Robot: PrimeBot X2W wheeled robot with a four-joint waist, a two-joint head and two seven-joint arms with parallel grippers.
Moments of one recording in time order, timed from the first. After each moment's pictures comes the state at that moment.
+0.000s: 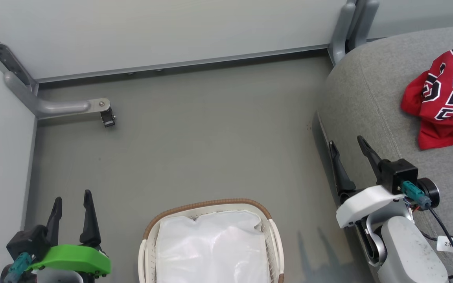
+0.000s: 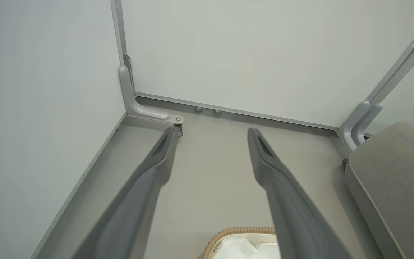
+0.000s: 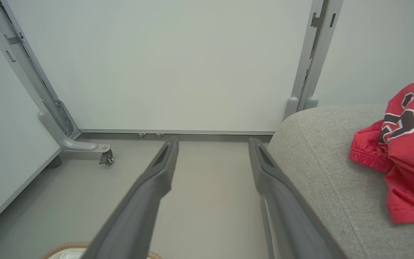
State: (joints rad) left arm -0.10 0.12 0.04 0.38 -0.36 -0.13 -0.26; right arm -0.32 -0.05 0.08 0.40 0.14 0.13 -0.26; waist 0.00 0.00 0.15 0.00
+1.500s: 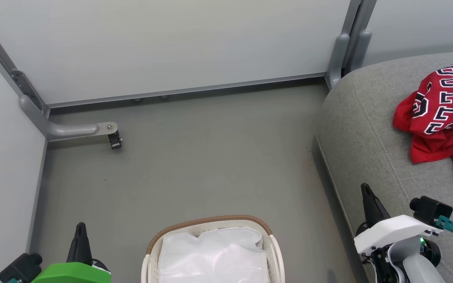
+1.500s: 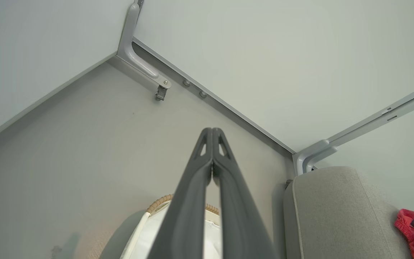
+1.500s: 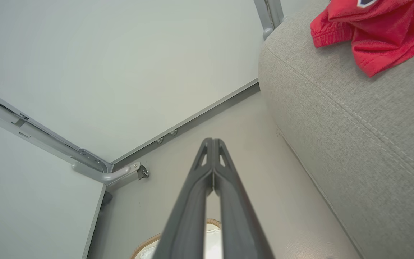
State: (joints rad) left arm -0.01 0.07 0.06 0.38 -0.75 -0.13 -0.14; right arm -0.15 -0.04 0.02 0.39 0.62 0.13 -0.14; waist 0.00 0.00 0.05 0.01
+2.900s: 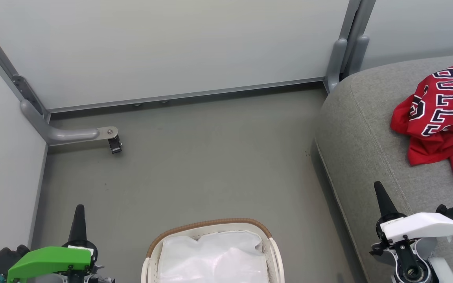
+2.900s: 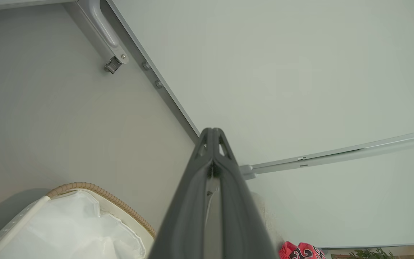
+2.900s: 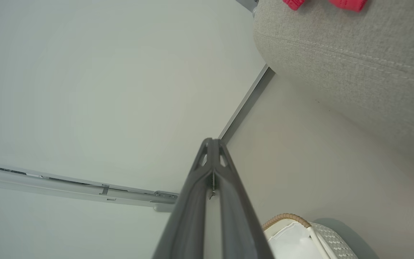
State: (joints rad) left arm -0.06 0.06 0.09 0.31 -1.20 -0.13 -0.01; right arm -0.13 -0.04 -0.05 0.31 1.14 0.13 -0.01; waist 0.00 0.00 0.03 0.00
